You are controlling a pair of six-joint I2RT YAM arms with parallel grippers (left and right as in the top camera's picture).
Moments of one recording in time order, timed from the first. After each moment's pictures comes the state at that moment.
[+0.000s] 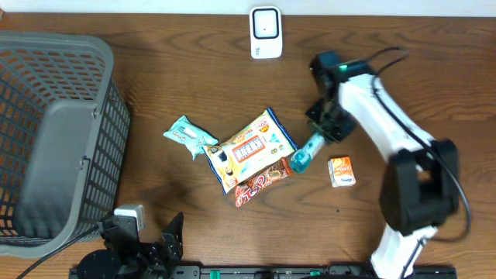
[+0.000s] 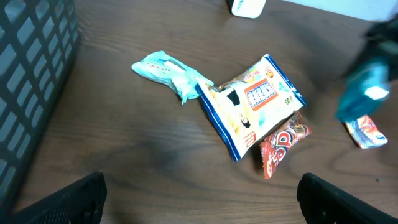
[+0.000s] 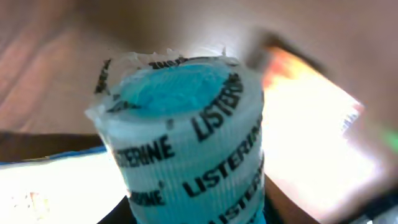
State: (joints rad) left arm -0.21 0.00 0.63 -1.15 0.08 -0.27; right arm 0.28 1.93 1.56 -1.29 -0.03 1.19
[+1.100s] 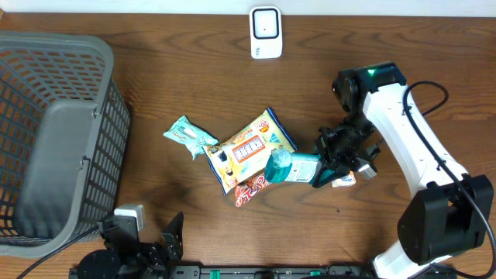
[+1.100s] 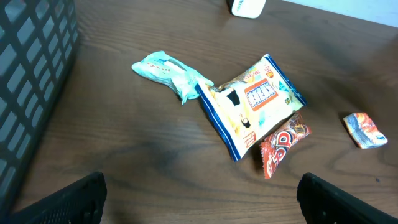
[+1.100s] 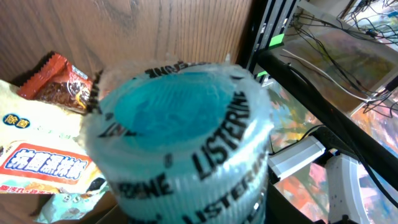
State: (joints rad) left arm -0.21 0.00 0.63 -1.15 0.08 -0.27; right arm 0.26 1.78 1.50 -1.69 -0.56 1.76
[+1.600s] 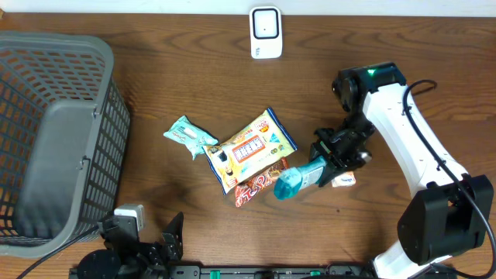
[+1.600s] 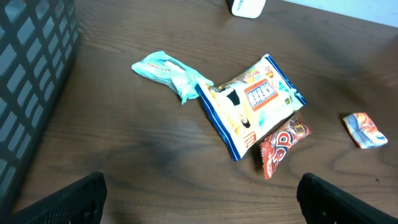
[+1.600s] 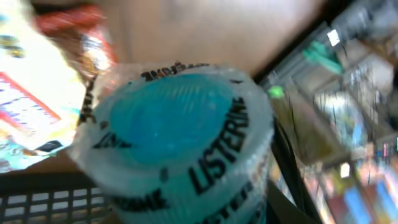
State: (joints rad) left arm -0.21 0.00 0.63 -1.15 0.08 -0.27; right arm 0.26 1.78 1.50 -1.65 -0.51 1.28
